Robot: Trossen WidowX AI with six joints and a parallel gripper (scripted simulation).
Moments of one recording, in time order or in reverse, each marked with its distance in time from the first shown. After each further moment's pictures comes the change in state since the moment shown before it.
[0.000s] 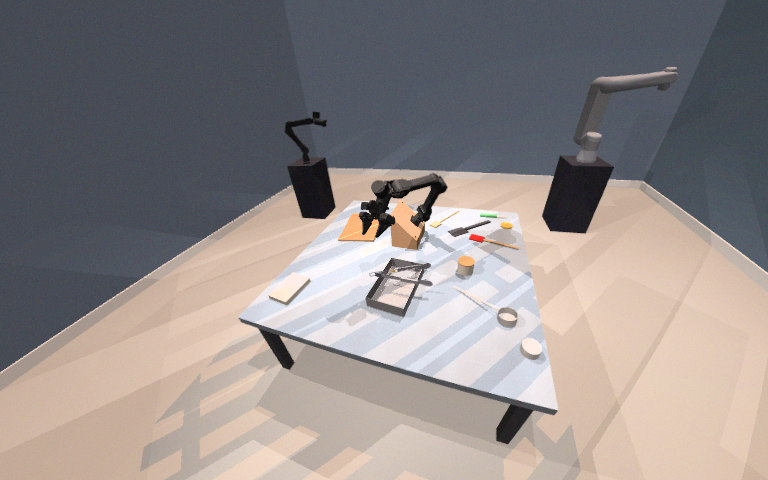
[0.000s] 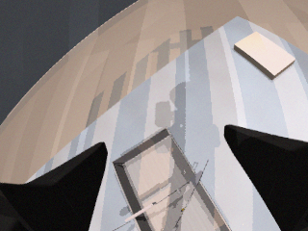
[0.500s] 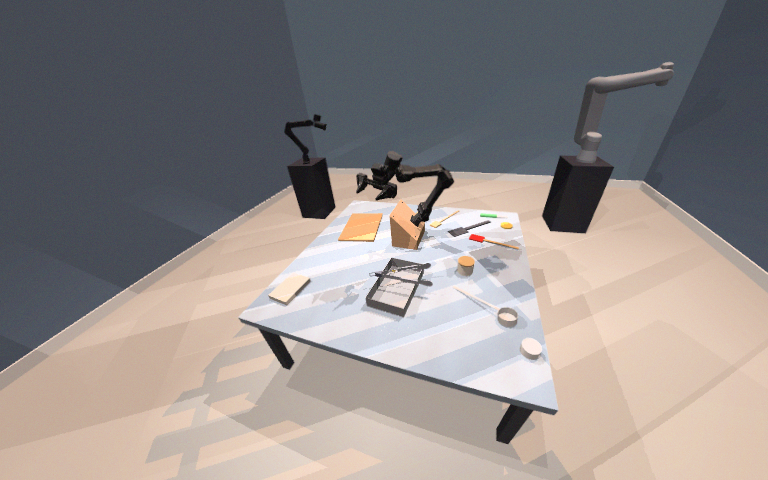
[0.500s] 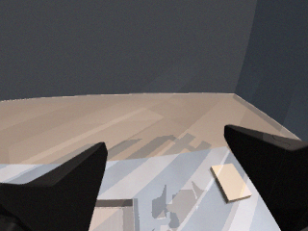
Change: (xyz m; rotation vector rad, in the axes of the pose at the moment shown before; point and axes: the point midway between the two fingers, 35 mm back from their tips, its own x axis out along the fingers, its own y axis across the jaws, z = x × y) arm -0.135 -0.007 0.074 -0.543 -0.536 0.052
